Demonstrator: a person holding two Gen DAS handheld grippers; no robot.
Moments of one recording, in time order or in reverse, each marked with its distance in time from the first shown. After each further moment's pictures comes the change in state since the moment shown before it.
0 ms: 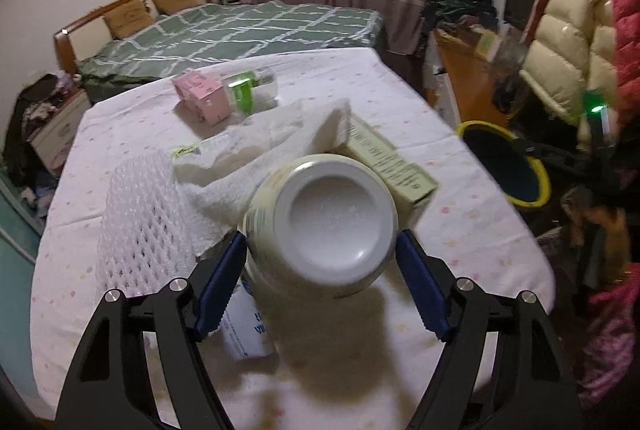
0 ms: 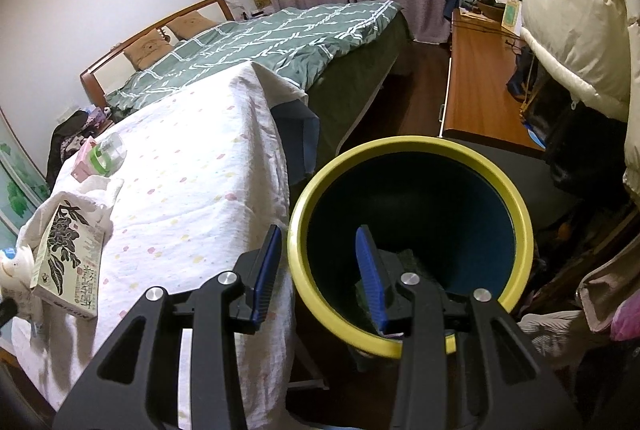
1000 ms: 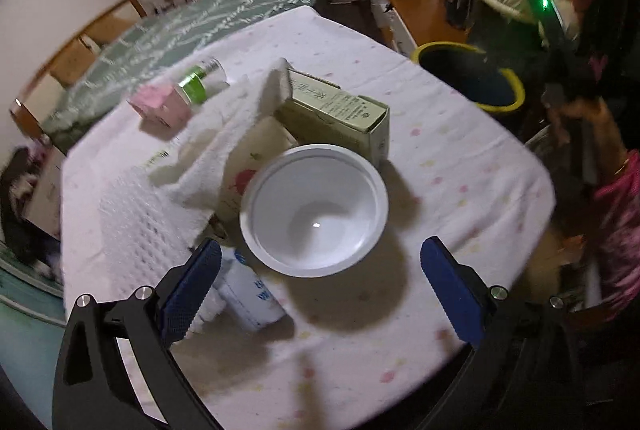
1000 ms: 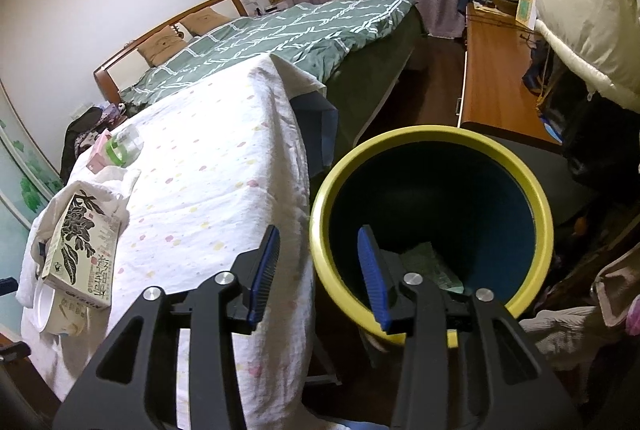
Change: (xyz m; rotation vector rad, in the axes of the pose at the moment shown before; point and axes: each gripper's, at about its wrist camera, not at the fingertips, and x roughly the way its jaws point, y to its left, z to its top) left arm -0.001 -0.030 -0.021 0.335 0.137 0.015; right arm 0.002 0.008 -0.009 0.000 0.018 0.063
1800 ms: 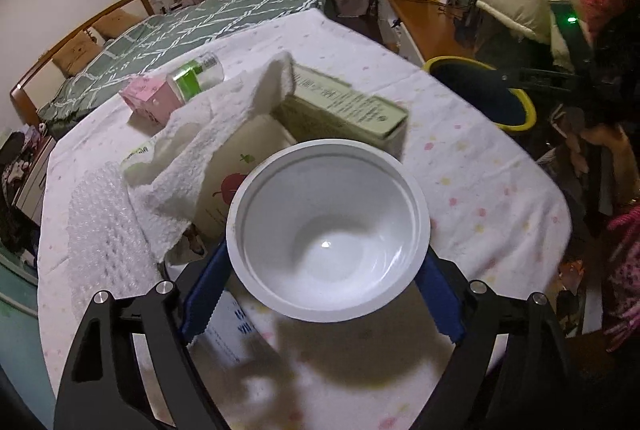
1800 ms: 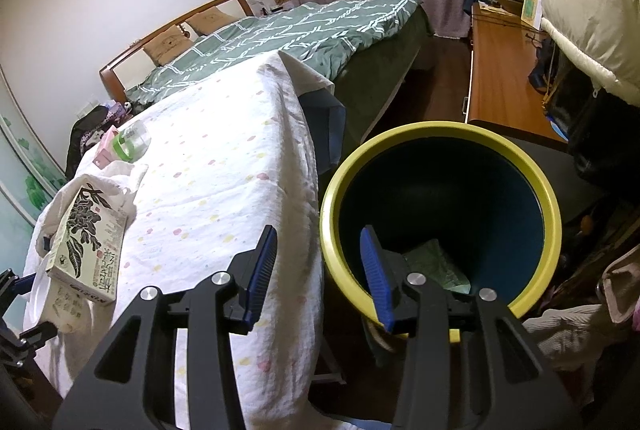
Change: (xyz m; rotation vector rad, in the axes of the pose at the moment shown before) left arm 0.030 0.009 0.003 -0.073 -0.058 -0.045; right arm -0.003 0.003 -0.007 -0.003 -0.005 0.021
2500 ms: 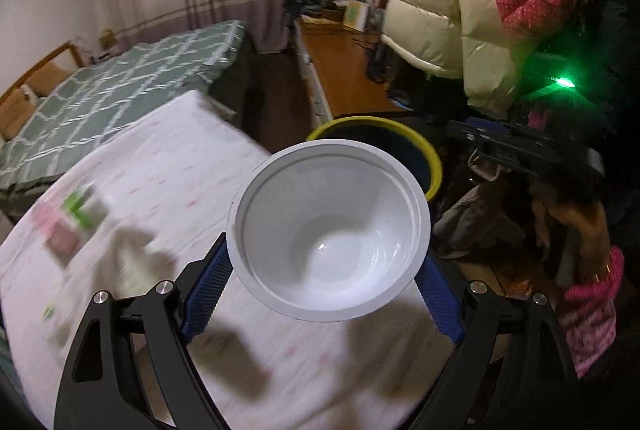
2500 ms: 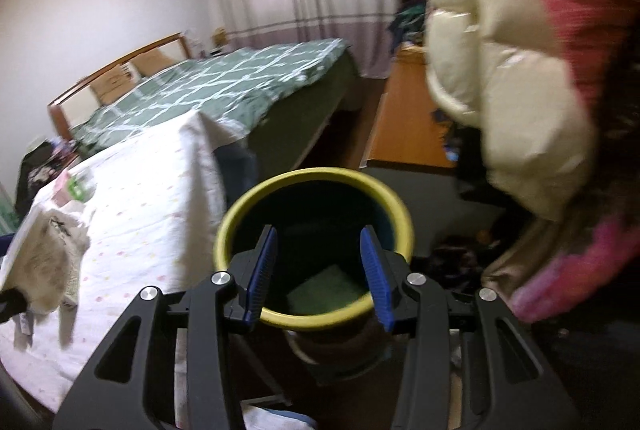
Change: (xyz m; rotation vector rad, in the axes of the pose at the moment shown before) left arm 0.005 -0.122 0.116 0.151 -0.102 -0.227; right arm -0.097 -0.058 -0.009 0.051 -0.175 -0.272
